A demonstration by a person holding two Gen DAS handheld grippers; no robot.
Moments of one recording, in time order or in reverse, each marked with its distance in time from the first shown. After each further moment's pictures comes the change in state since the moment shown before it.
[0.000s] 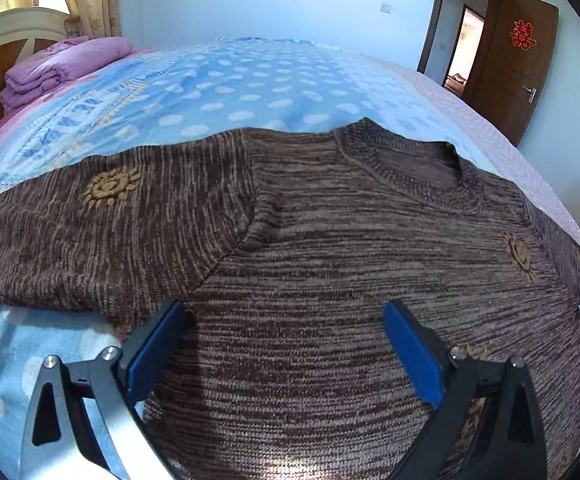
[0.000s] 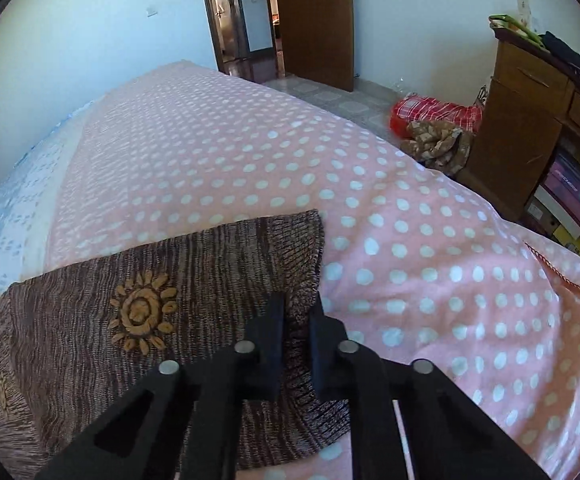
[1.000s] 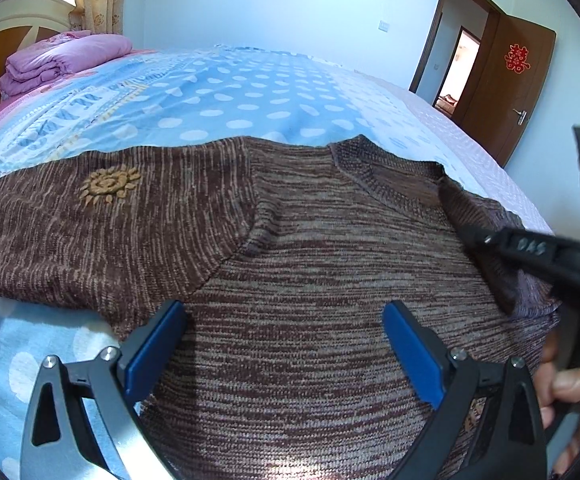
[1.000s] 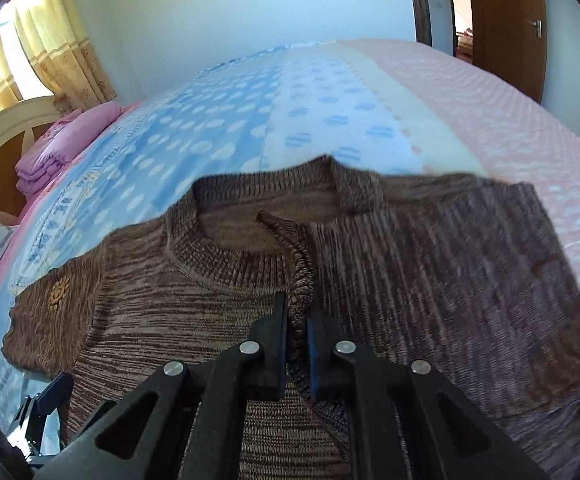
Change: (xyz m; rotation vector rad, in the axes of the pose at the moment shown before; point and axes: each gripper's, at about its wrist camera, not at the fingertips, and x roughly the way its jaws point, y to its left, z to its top) left arm 0.000 0.010 0.004 -0.048 -0.056 -0.066; right arm -0.056 0.357 -0.139 -0.364 0.037 0.471
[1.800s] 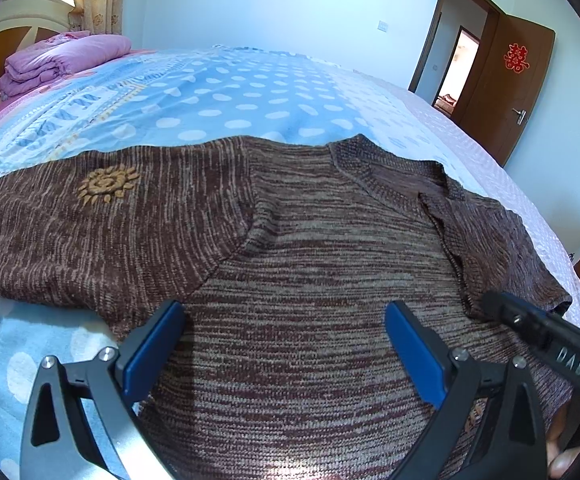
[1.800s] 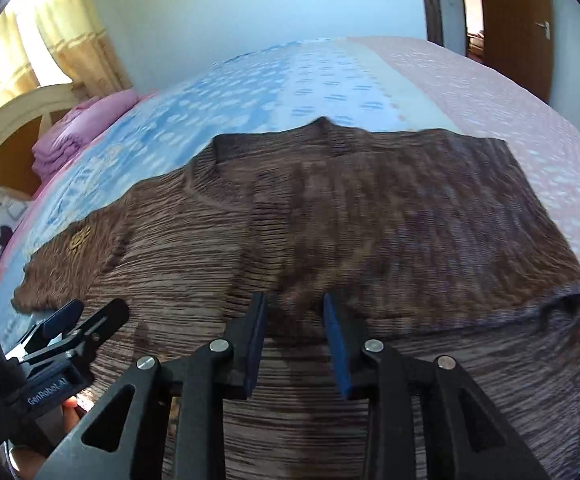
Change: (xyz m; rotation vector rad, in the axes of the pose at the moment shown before) left arm 0.002 -0.001 0.001 0.003 -0.003 -0.003; right arm -0.031 -0.006 -0.057 -0.064 0.021 0.047
